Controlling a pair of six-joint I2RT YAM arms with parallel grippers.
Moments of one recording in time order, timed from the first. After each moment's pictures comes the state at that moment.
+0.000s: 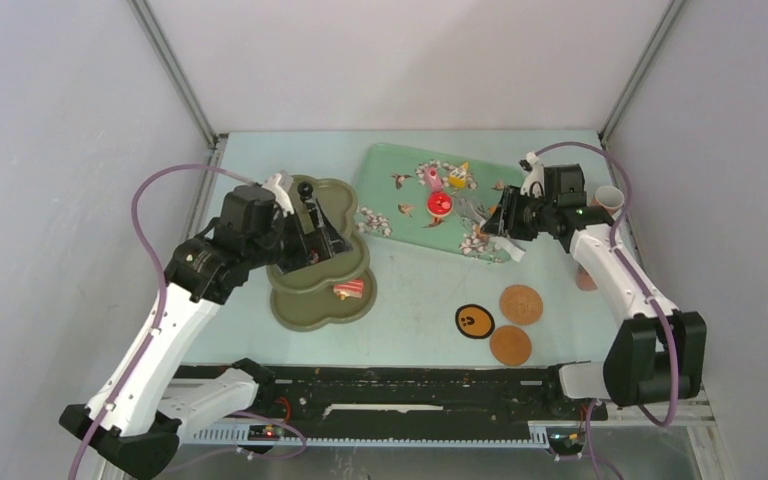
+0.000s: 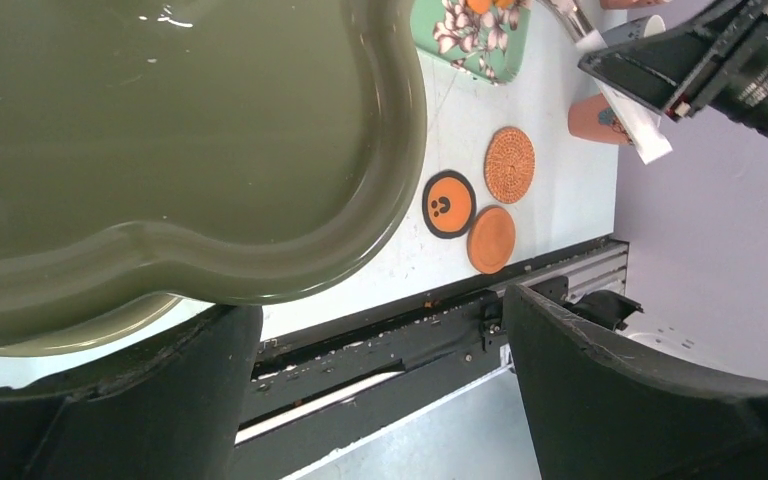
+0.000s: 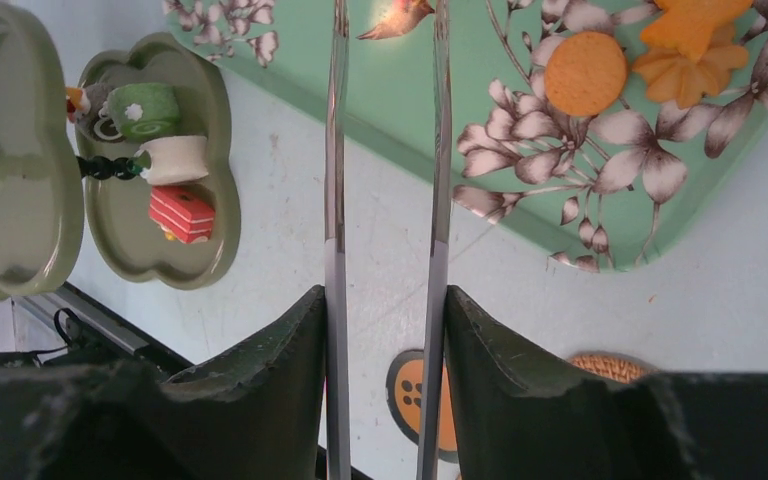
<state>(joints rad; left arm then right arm) -0.48 0.97 1.24 -0.95 0.16 -0.72 0.12 1.32 1.03 -0.51 -0.47 0.30</state>
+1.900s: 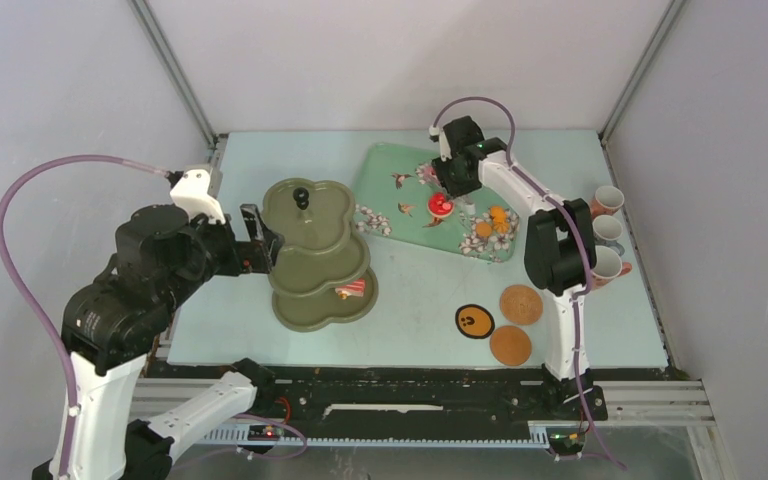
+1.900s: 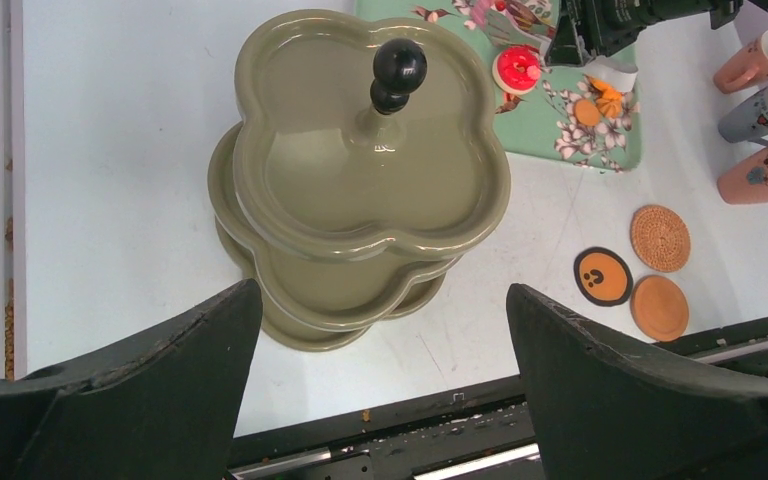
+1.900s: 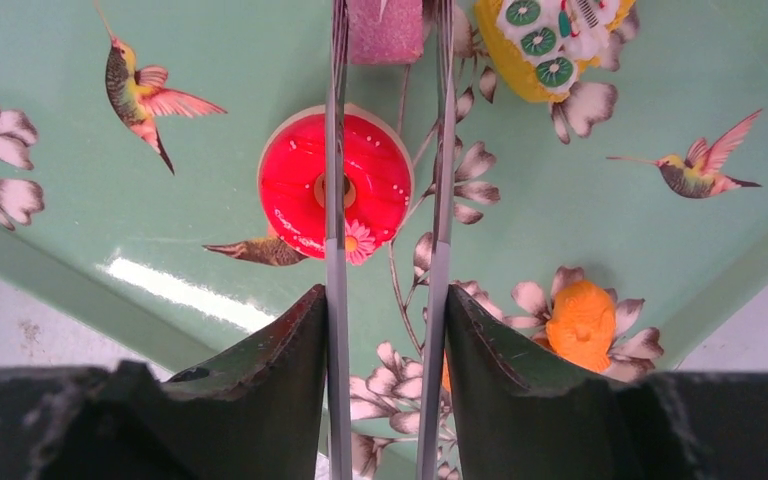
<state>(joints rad) -0.49 0.86 1.61 -1.22 -0.18 -0.31 0.39 2.16 1.88 -0.74 0.03 -0.04</state>
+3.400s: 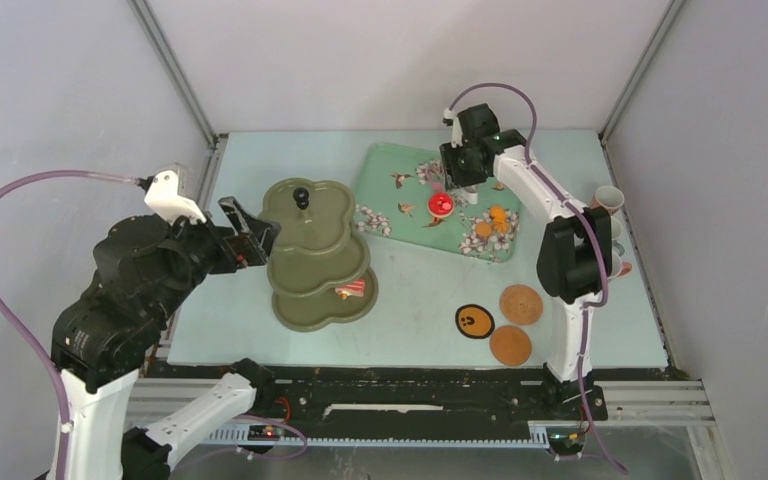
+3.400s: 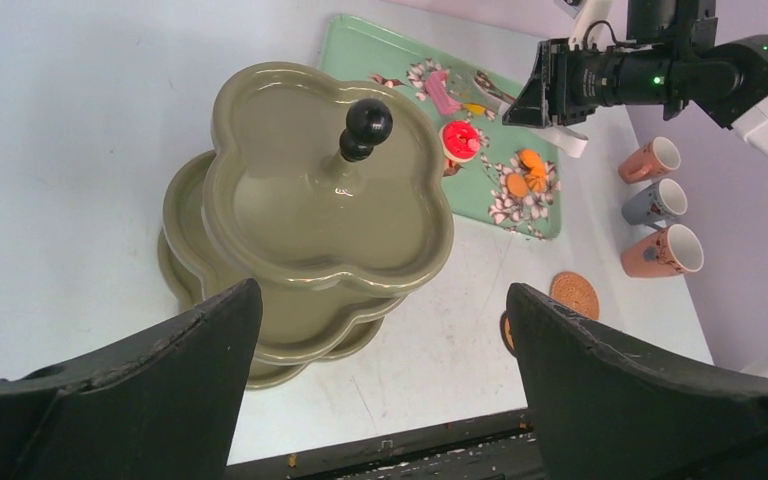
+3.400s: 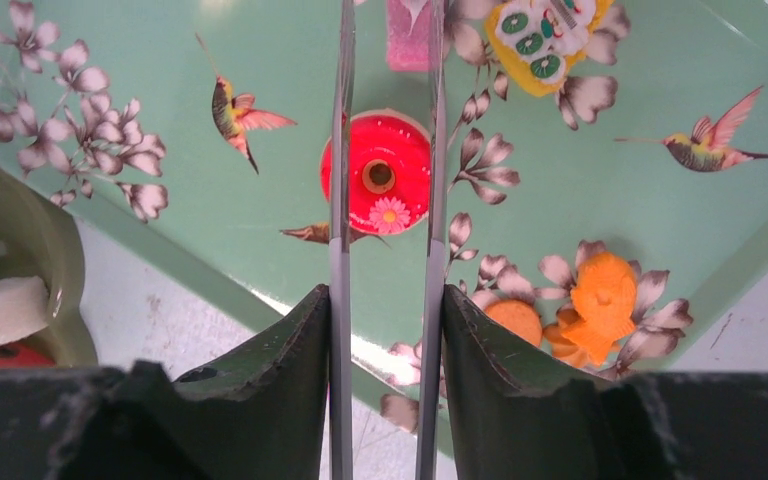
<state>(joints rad) -0.49 0.80 1.59 -1.12 -0.20 -0.47 0.36 2.04 1.85 -0.75 -0.09 0.08</state>
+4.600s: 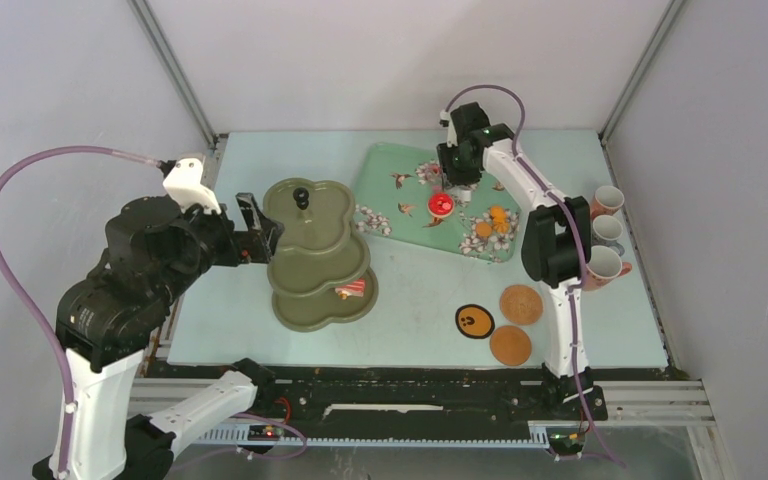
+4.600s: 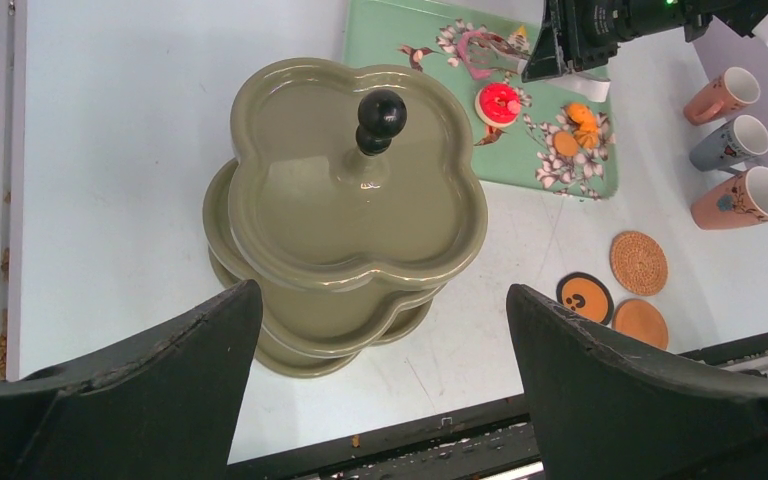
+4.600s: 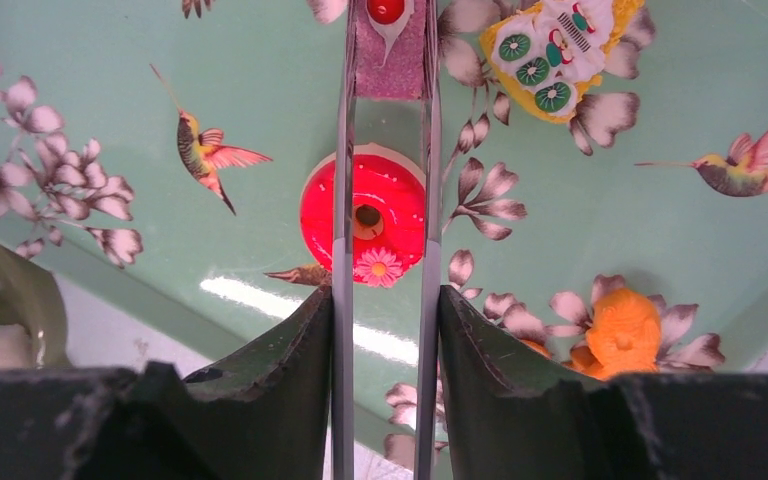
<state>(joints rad) -0.49 0.89 1.68 -1.20 -0.18 -0.31 0.35 2.24 2.08 -0.85 -0.05 0.11</state>
